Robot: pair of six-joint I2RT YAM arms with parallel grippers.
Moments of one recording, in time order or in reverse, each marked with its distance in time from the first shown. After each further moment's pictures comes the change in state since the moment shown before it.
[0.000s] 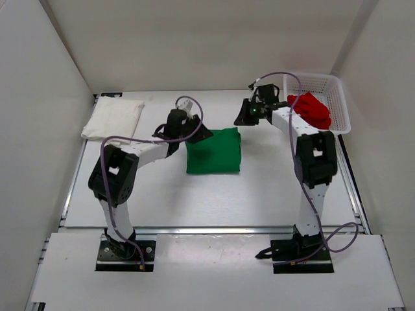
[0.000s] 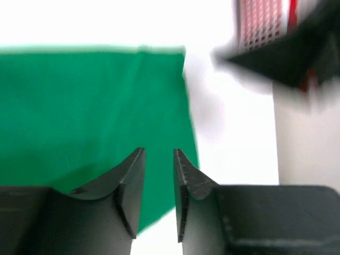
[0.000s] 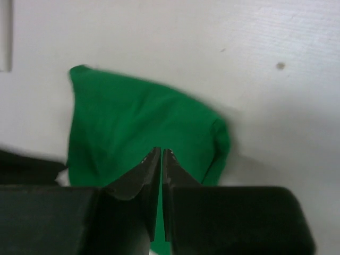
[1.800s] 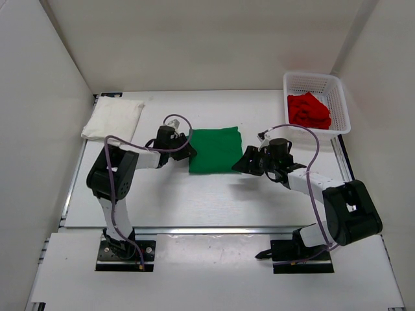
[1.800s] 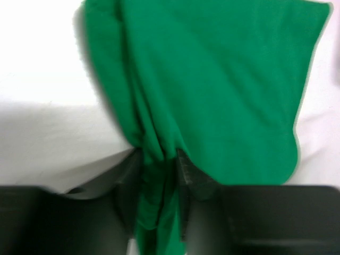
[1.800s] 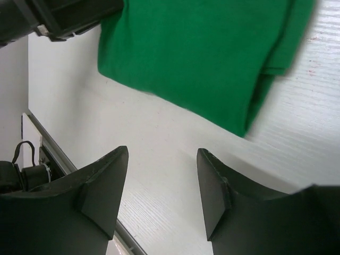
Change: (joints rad) left arm 0.115 0.029 -0.205 0.053 -0.015 0.096; right arm 0.089 -0.743 -1.153 0.602 -0.100 0.228
